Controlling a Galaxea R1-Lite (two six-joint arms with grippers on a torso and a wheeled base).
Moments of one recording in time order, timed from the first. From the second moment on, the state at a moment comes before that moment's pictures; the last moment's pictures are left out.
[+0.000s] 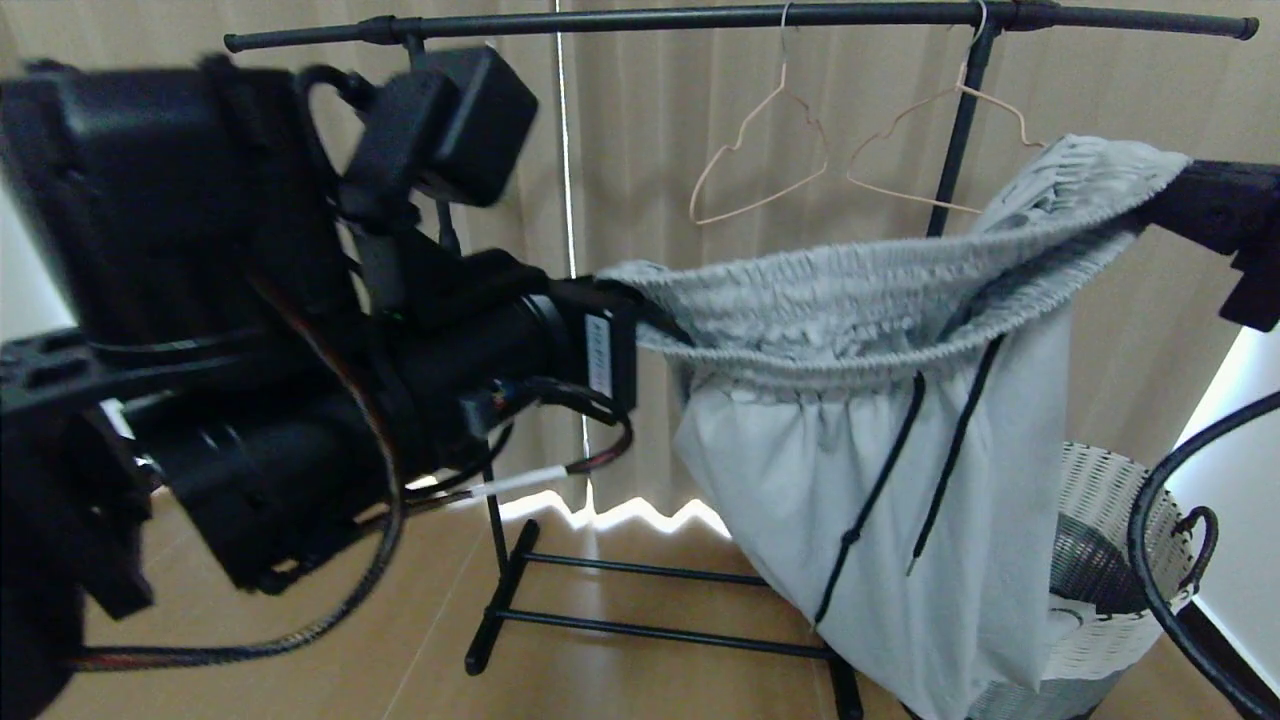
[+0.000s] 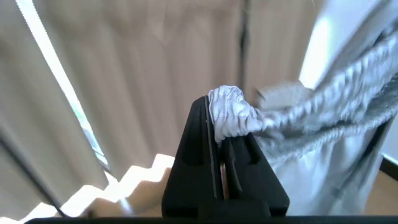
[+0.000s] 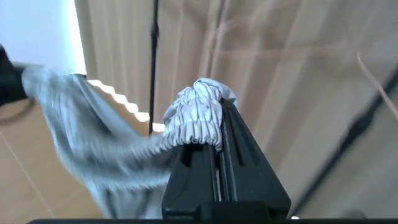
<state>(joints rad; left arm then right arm) -0.83 1.53 -1.01 -0.52 0.22 0.02 0.43 1.23 -1.03 -0.24 0.14 -0.04</state>
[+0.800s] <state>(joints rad) -0.68 1.46 -1.15 -0.23 0.16 0.06 0.43 1.37 -1.05 -0.36 0.13 -0.04</state>
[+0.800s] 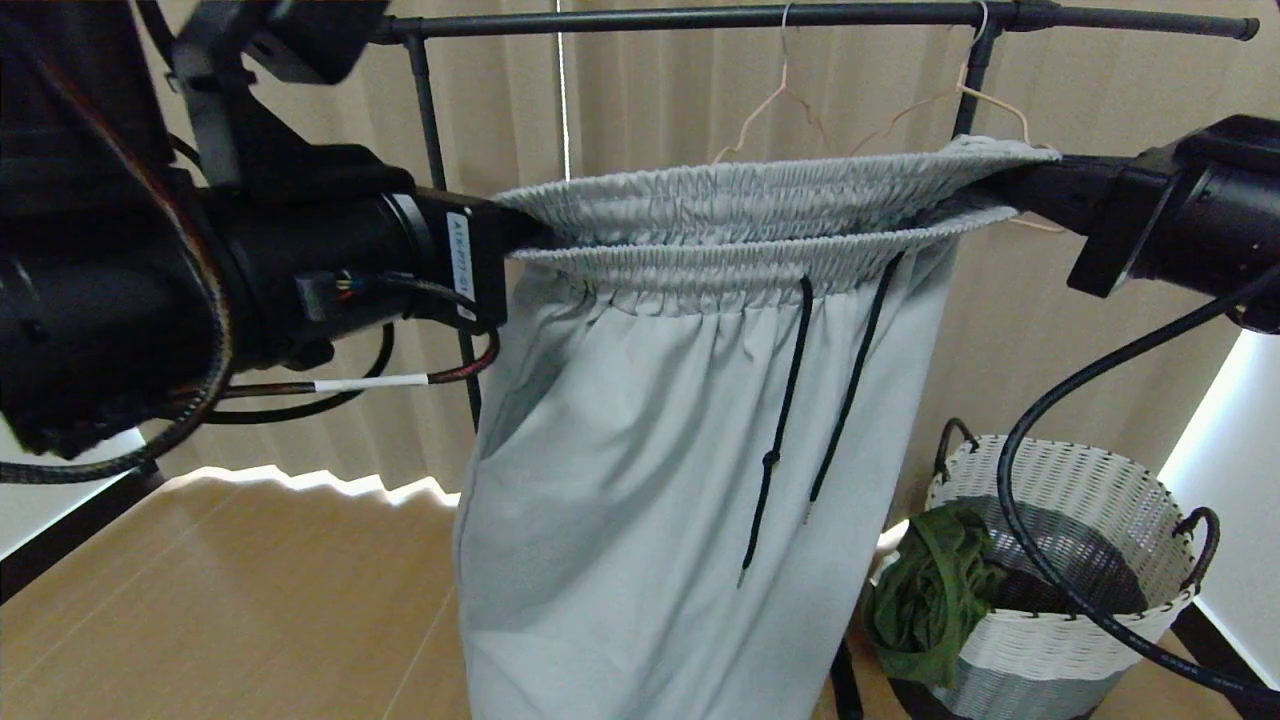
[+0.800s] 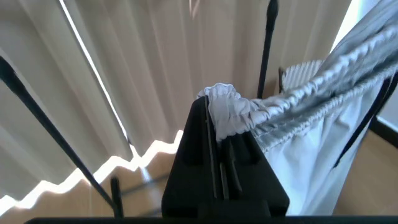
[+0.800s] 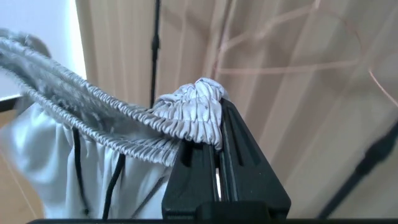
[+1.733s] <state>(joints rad) -0.71 1.47 -1.15 -0.24 0.16 0.10 0.32 1.35 -0.94 -0.43 0.12 -0.05</state>
